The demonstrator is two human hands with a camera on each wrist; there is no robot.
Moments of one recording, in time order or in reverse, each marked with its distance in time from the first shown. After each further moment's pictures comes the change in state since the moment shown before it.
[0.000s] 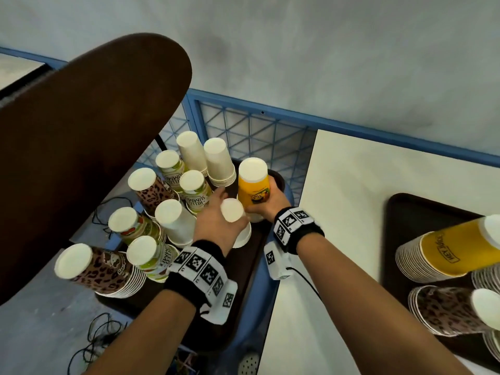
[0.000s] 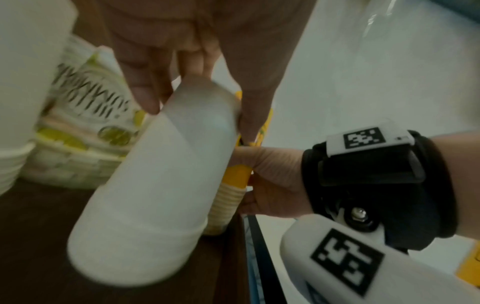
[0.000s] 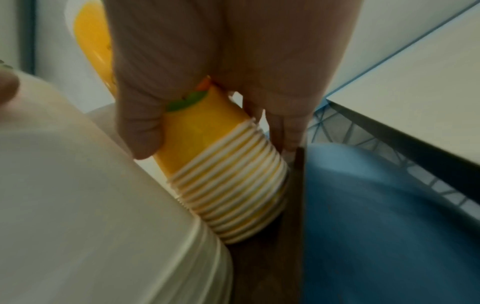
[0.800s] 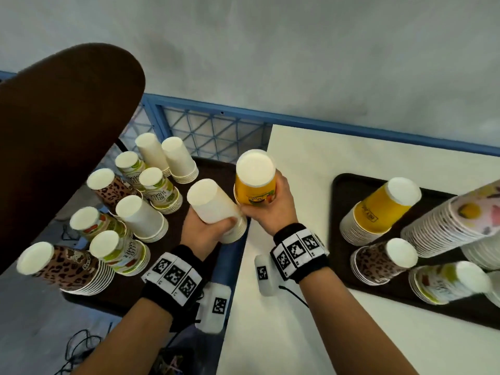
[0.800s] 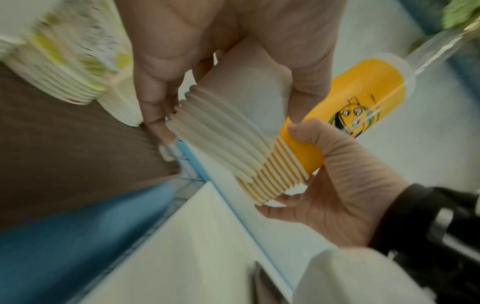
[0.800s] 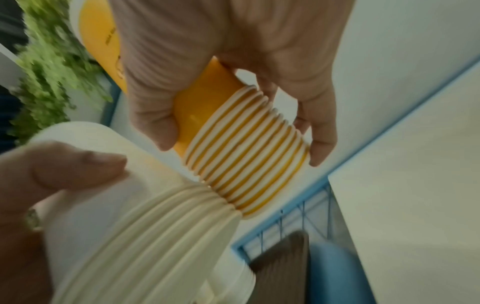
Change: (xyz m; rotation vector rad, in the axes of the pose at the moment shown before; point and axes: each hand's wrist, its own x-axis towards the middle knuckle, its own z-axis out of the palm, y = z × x) left_hand -0.052 0.017 0.030 -0.578 -0.158 0.048; right_hand -0.119 0.000 -0.064 0.183 0.346 -0.250
